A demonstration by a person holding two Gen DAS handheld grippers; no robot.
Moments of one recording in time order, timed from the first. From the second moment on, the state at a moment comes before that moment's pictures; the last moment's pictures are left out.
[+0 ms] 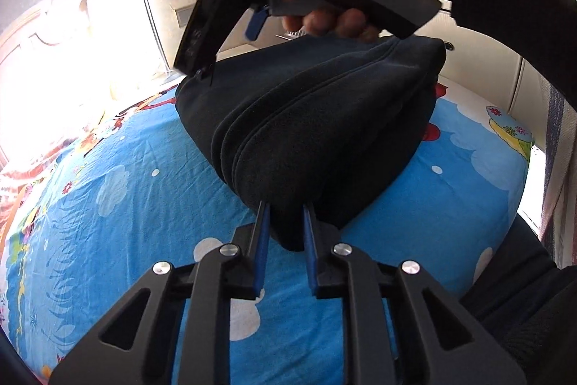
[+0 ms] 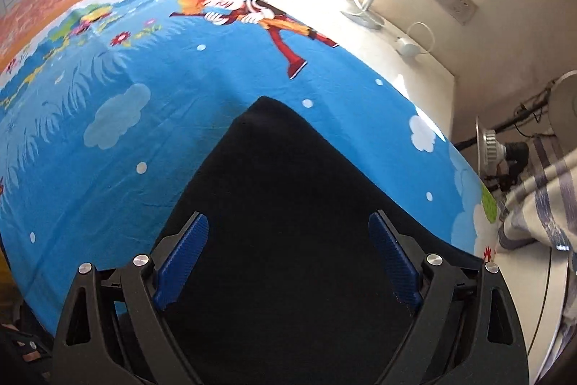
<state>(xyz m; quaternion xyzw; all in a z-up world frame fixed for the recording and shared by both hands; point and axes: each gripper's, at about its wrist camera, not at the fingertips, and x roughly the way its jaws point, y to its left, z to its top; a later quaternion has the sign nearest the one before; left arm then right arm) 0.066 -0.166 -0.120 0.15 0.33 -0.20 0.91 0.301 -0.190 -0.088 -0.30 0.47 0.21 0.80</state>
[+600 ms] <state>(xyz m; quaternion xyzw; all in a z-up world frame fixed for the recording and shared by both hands) 0.039 -0.197 -0.129 0.25 0.30 -0.20 0.90 0.266 -0.228 -0.064 -0.20 0.38 0.16 0.89</state>
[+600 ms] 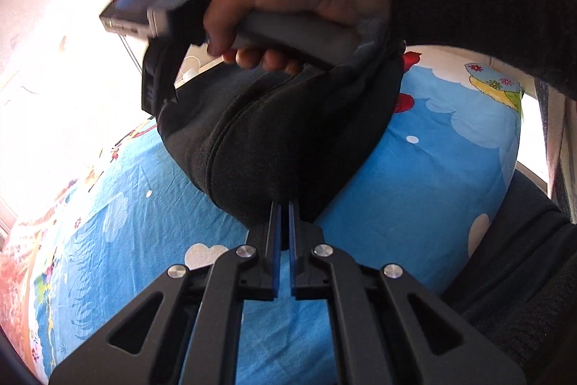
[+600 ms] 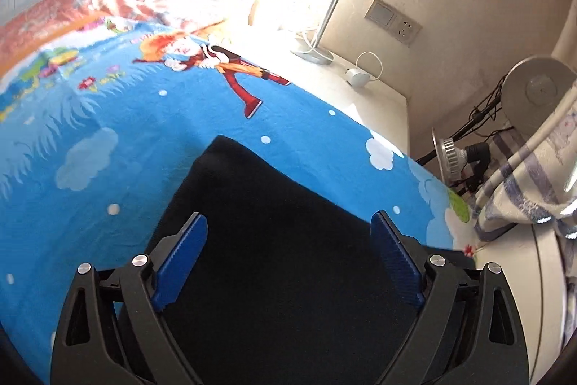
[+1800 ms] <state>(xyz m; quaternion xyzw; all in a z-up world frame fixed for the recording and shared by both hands) 0.336 -0.136 -0.064 -0.05 0.38 -0.22 0.90 0.150 -0.322 -0.098 -0.08 0.35 0.11 0.93</state>
